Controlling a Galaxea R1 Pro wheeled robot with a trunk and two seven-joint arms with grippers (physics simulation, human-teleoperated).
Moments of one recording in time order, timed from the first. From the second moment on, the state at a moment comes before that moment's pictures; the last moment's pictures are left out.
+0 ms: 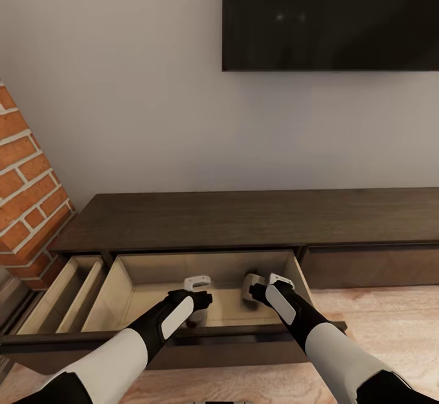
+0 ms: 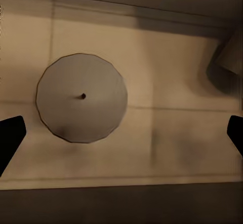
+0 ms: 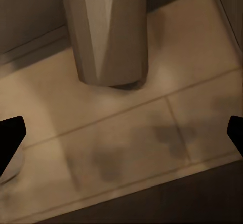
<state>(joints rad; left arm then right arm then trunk) -0.75 -0.11 -0.66 -0.53 0.90 0.37 0.39 -0.76 0.06 0.40 -0.52 -0.85 0.40 -0.45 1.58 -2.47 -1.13</state>
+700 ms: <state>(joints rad) -0.76 -0.11 -0.65 -0.53 0.91 0.39 0.39 -0.76 0.05 0.40 -0.52 -0.85 0.42 -0.46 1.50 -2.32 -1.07</state>
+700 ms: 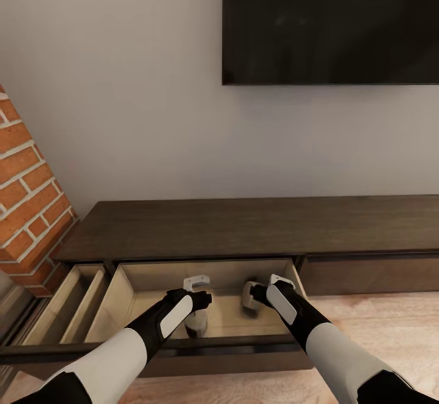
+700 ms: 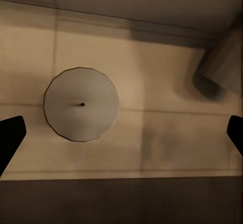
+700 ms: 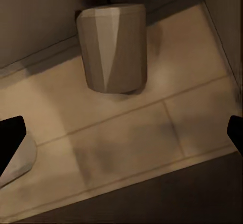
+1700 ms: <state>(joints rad) -0.76 -0.11 -0.65 -0.59 0.91 0.51 0.40 -0.76 0.04 0.40 -0.53 -0.84 0.61 -0.46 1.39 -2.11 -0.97</state>
